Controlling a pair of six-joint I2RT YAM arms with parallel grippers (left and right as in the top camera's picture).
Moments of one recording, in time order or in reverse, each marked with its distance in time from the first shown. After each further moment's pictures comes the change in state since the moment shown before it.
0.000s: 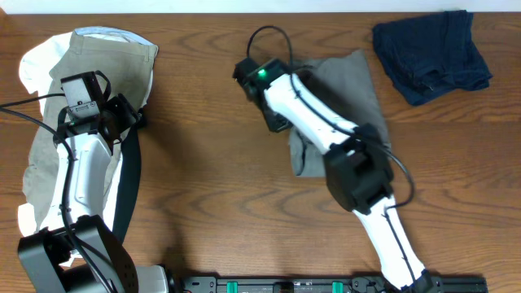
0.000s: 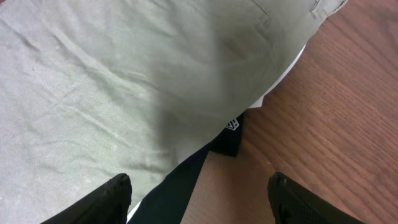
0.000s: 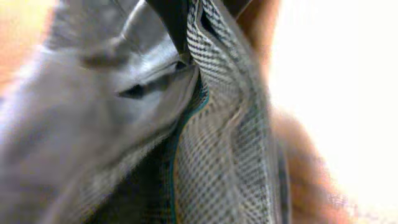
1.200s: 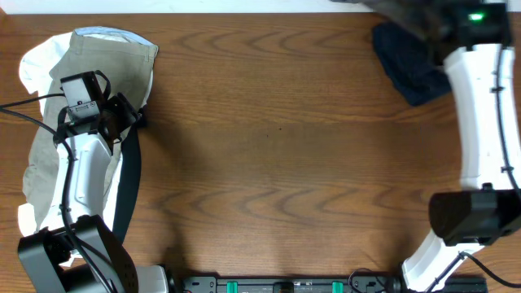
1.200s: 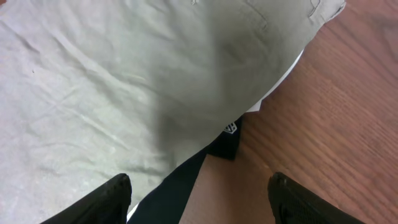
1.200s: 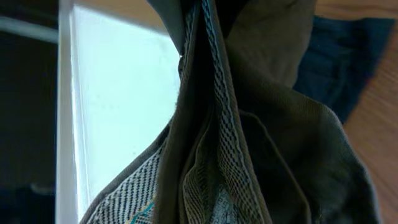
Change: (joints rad) left arm 0.000 0.000 0.000 0.015 0.000 -0.014; right arm -0.633 -0.494 -0.009 0.554 -0.254 -1.434
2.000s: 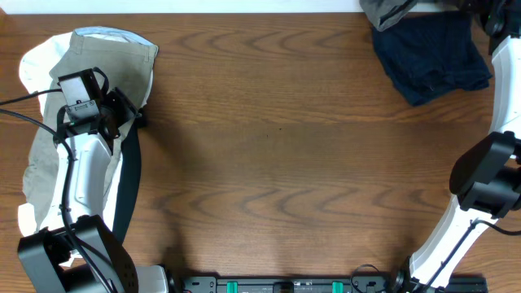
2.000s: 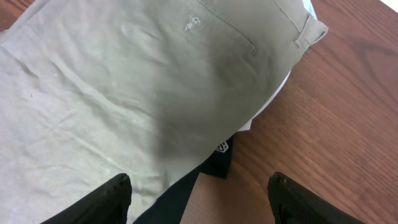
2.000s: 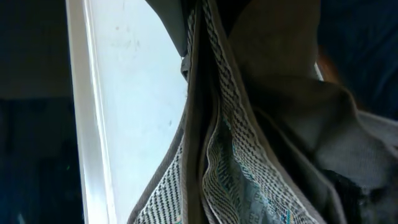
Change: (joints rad) left arm 0.000 0.000 0.000 0.061 0.000 0.000; right arm -0.290 0.259 -0.002 0.505 -0.629 -0.236
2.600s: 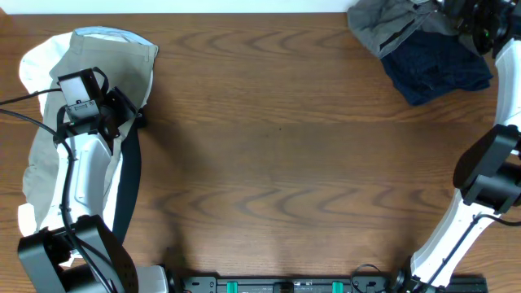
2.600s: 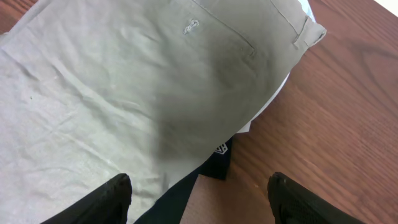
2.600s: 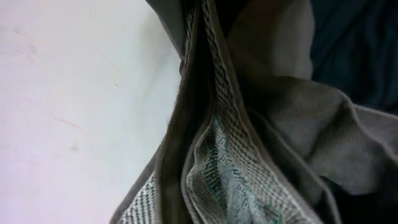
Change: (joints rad) left arm 0.000 0.000 0.000 0.006 0.000 0.000; right arm -0.053 0.060 0.000 -0.138 -0.072 -0.028
